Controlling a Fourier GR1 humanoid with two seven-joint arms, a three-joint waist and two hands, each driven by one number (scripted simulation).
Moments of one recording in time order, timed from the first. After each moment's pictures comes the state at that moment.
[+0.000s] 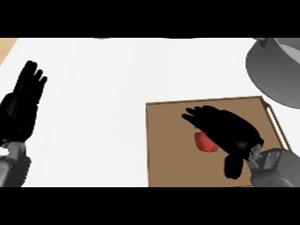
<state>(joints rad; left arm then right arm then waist) -0.18 0.33 0.00 -1.62 0.20 0.25 0.18 -0.39 -0.53 0.58 -1.72 0.61 0.57 0.31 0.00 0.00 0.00</state>
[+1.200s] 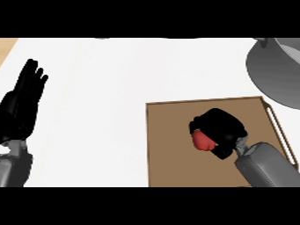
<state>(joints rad) -0.20 0.26 0.06 -1.63 0.13 0.18 0.21 -0.36 -0.39 0.51 -1.46 0.97 0.49 -0.03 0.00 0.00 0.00</state>
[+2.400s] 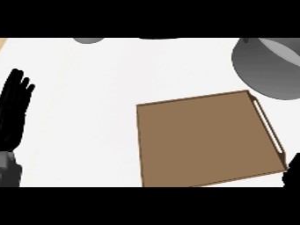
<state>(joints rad) -0.11 0.25 0.13 -1.67 0.12 0.16 0.21 0.15 -0.92 0.20 -1.64 0.64 0.22 -0.94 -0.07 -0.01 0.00</state>
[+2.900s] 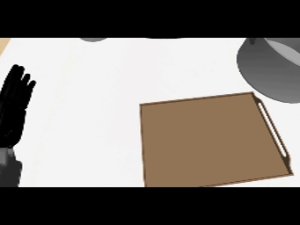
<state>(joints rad) -0.14 0.25 0.13 -1.68 0.12 0.15 0.23 0.22 -1.00 -0.21 -1.53 0.05 0.25 -0.97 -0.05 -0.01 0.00</state>
